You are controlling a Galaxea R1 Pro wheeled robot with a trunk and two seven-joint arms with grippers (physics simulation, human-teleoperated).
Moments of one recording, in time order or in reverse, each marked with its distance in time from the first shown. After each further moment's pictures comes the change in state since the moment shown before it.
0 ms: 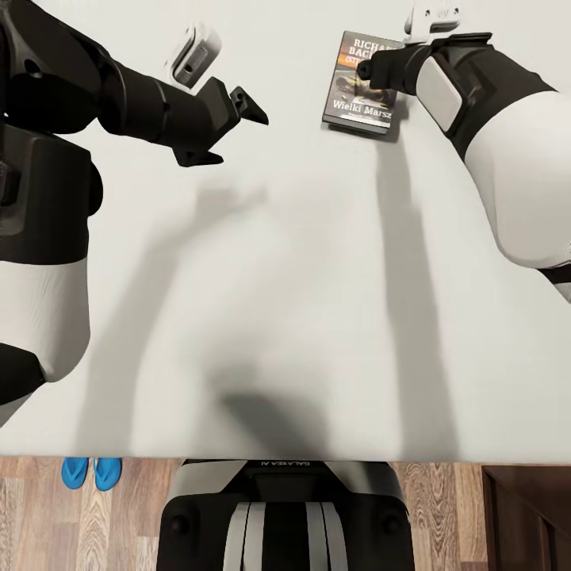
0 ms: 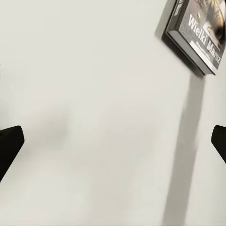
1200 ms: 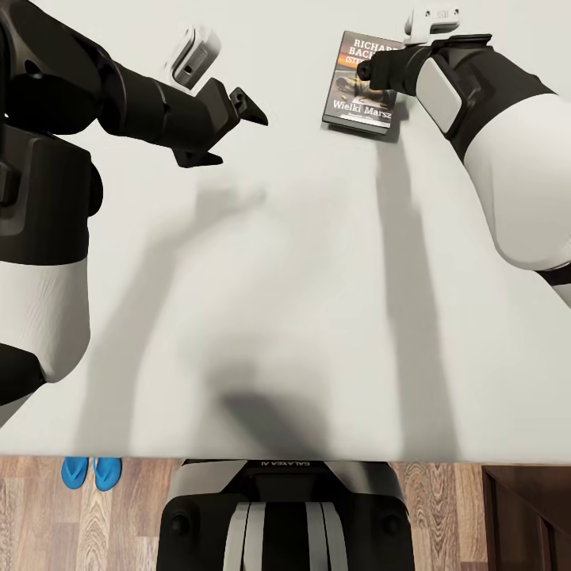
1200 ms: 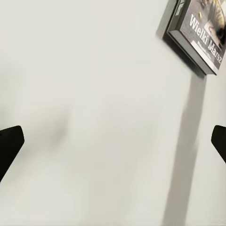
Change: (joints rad) left arm 0.002 0.001 0.001 0.000 0.000 0.000 0.002; right arm 0.007 0.000 -0.002 -0.011 -0.001 0.001 0.000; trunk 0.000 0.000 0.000
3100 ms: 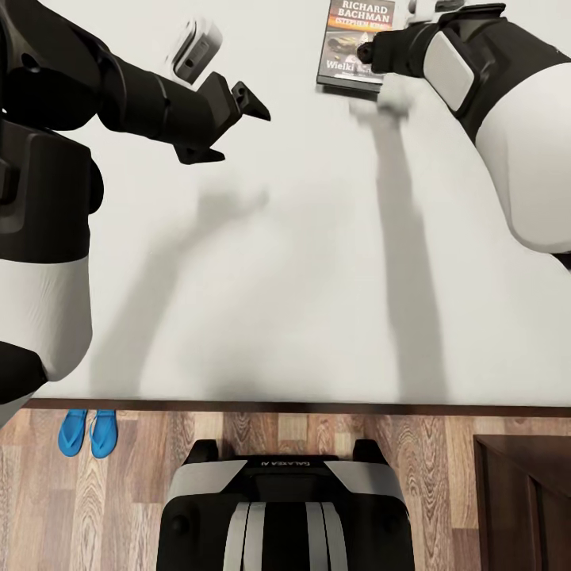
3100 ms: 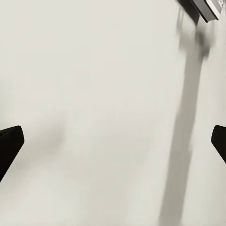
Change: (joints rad) left arm -0.007 -0.010 0.004 -0.001 0.000 0.000 -0.001; right arm -0.059 -0.001 0.002 0.041 -0.001 0.015 0.025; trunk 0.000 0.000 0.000
